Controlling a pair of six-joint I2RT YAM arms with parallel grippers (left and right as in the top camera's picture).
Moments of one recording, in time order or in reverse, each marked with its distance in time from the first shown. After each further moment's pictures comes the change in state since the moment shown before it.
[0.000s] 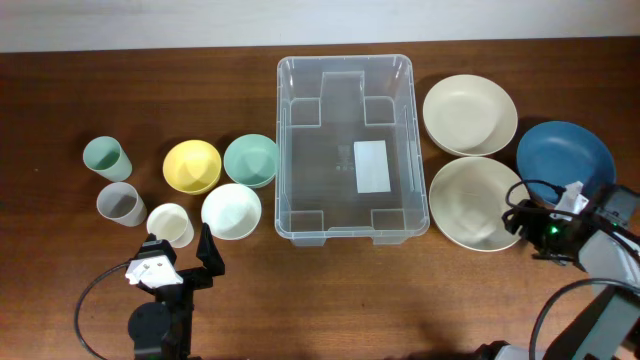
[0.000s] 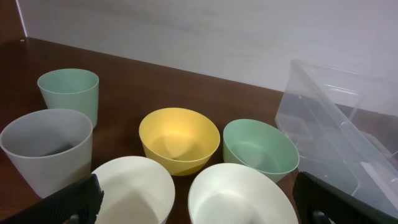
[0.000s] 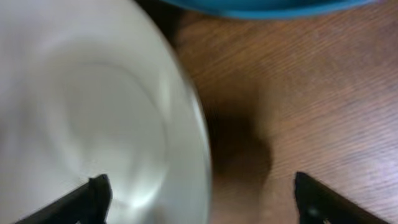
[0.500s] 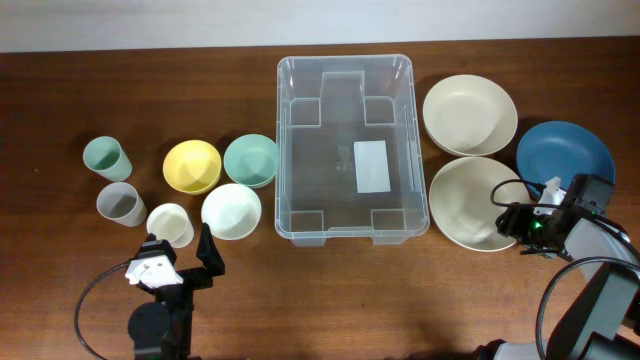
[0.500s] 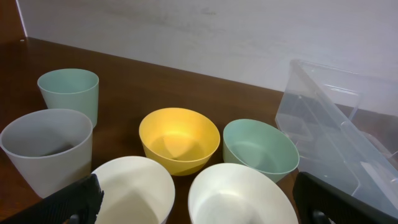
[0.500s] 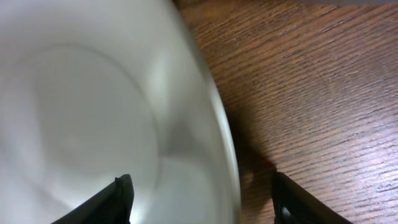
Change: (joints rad) left arm 0.000 0.000 0.000 0.000 0.000 0.000; right arm 0.082 0.082 0.002 0.043 0.090 -0.013
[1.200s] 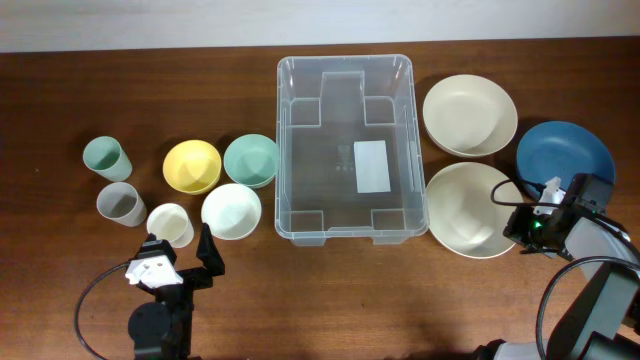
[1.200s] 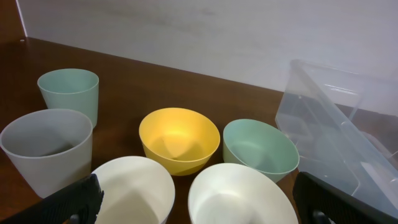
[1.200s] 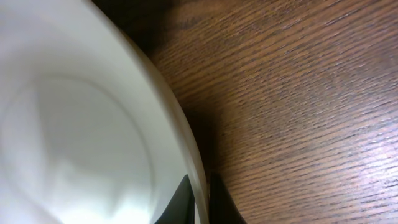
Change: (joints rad) left arm 0.000 0.000 0.000 0.000 0.000 0.000; right arm 0.002 0.003 0.007 -0.021 -0.001 0.012
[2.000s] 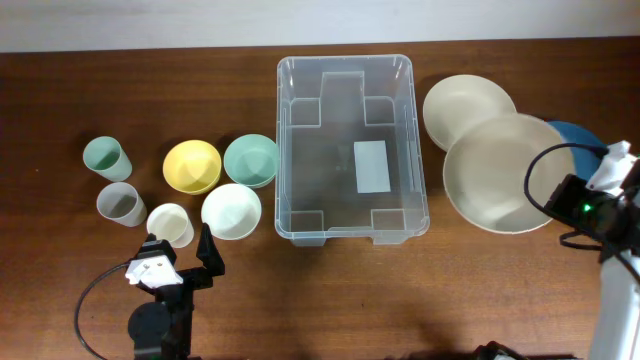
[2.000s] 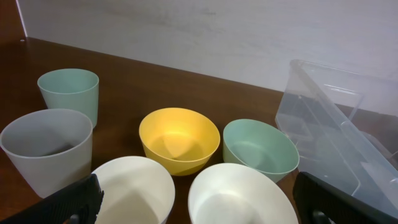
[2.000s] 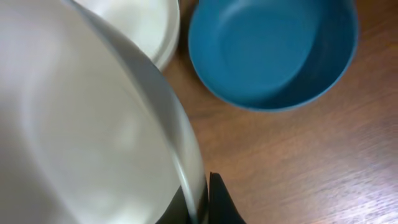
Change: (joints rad) left arm 0.000 0.000 0.000 0.000 0.000 0.000; right arm 0.000 -0.431 0.319 -0.399 0.018 0.039
